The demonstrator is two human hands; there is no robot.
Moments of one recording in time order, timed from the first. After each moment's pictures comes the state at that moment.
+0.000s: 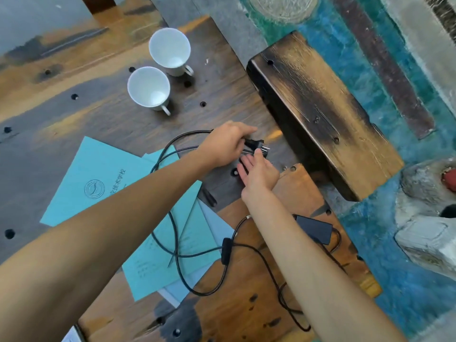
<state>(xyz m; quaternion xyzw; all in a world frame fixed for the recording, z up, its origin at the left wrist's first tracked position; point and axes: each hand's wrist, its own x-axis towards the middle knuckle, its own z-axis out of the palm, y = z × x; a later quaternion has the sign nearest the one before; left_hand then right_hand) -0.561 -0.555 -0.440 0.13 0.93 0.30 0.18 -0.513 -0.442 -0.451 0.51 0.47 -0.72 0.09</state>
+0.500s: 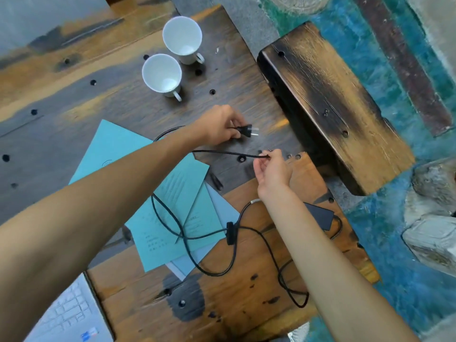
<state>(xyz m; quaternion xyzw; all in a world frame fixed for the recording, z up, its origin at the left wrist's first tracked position) -0.557 -0.584 -0.403 0.07 0.92 0.30 0.24 -0.492 -0.413 -0.412 0.52 0.45 -0.71 0.14</state>
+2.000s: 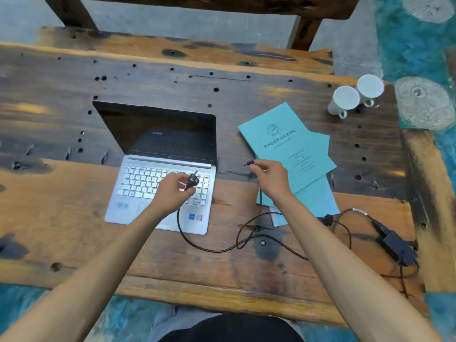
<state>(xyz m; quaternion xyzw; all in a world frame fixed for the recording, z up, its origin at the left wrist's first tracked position) -0.003 -0.747 -0.343 -0.49 0.77 0.41 0.01 -0.238 -0.605 -0.352 -0.23 0.85 -0.37 0.31</state>
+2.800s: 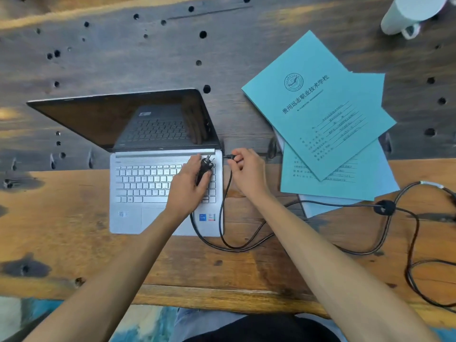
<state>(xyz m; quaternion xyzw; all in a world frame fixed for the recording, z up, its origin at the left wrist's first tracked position) -0.032 -0.765 -0.429 -0.38 0.86 0.34 0.03 -0.179 -0.664 -0.466 -0.25 0.83 -0.38 0.32</state>
